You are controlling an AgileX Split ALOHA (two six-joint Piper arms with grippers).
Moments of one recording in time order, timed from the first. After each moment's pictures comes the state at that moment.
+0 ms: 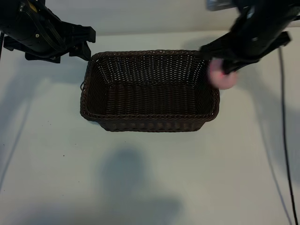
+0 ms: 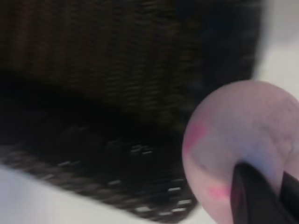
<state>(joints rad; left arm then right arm) -0.27 1.65 -1.37 -0.13 0.84 -0.16 0.50 1.76 -1.47 0.13 1.01 0.11</state>
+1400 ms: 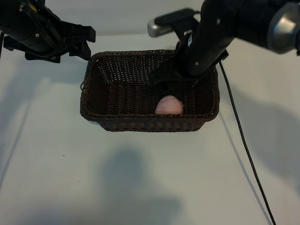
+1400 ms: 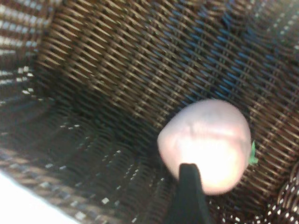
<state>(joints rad) -0.27 1.65 -1.37 -0.13 0.84 -0.16 0.65 1.91 -1.54 0.15 0.85 0.07</state>
